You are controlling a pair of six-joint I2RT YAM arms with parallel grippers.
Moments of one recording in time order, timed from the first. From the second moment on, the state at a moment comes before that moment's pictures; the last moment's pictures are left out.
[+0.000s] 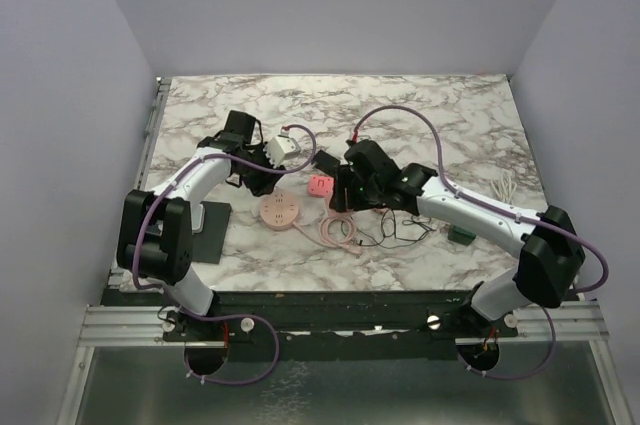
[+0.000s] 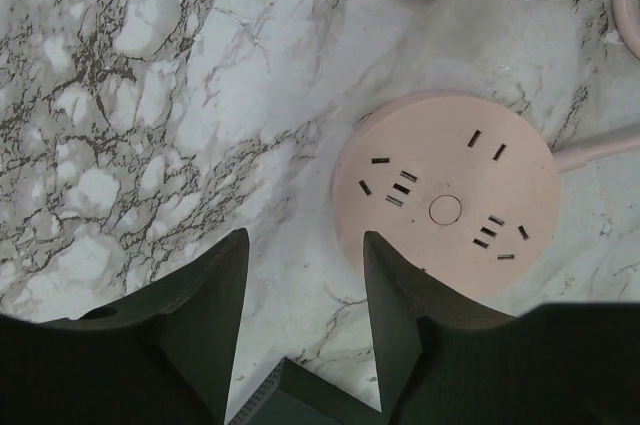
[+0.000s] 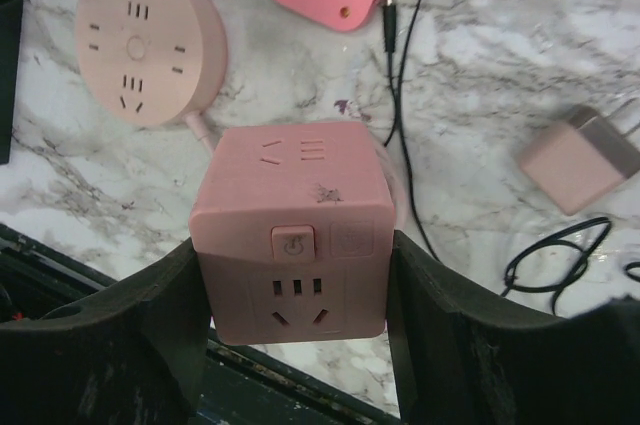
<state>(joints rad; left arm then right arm) -0.25 1.61 1.12 -0.61 0.41 0.73 0.82 1.49 1.16 -0.54 0.12 0.58</state>
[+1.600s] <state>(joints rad) -0.37 1.42 0.88 -0.67 0.62 0.83 0.86 1.47 1.11 -0.71 0.17 0.43</state>
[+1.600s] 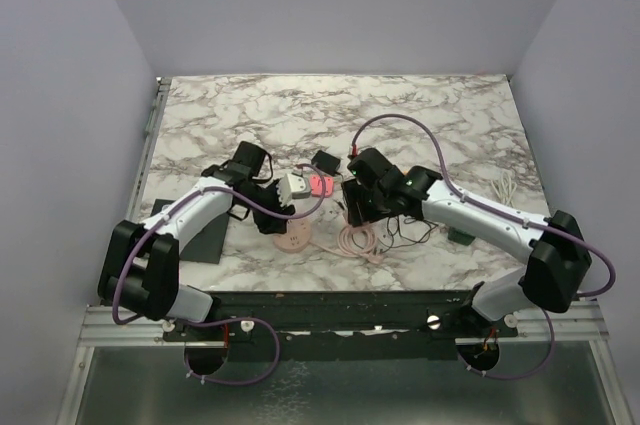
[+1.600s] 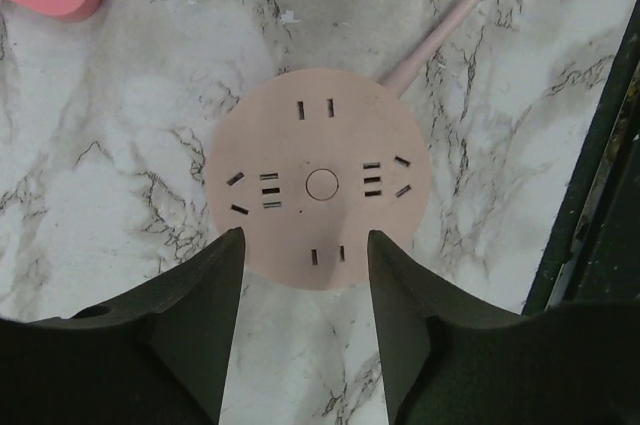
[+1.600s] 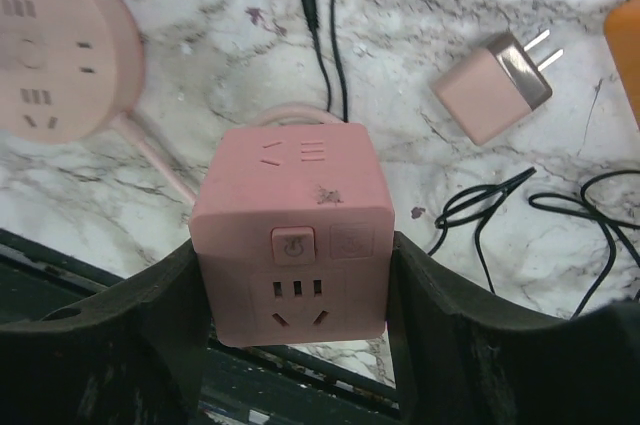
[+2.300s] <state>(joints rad) -0.32 1.47 1.17 -0.74 0.50 0.63 0.97 1.48 0.98 -0.57 -0.10 0.56</state>
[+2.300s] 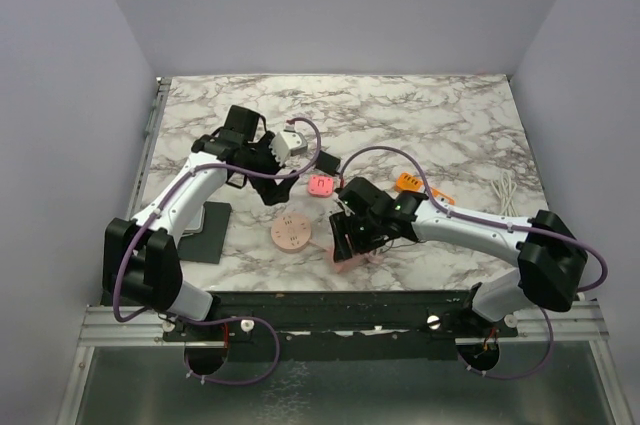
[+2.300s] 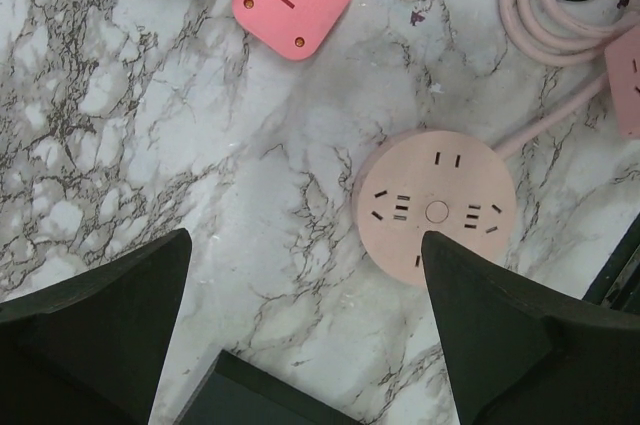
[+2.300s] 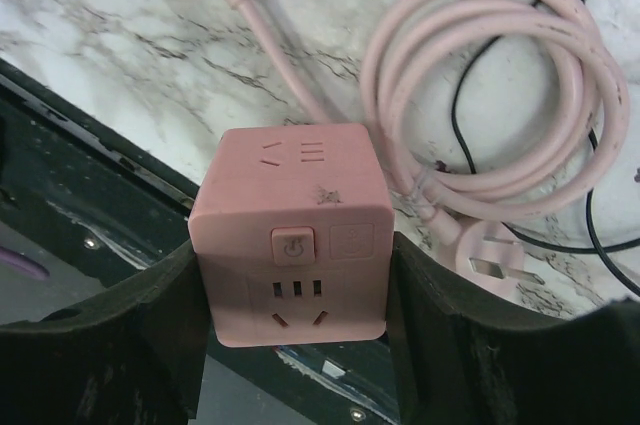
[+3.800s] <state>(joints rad) -0.14 1.60 1.26 -0.64 0.36 0.38 0.91 1.50 1.21 -0.64 -0.22 0.32</state>
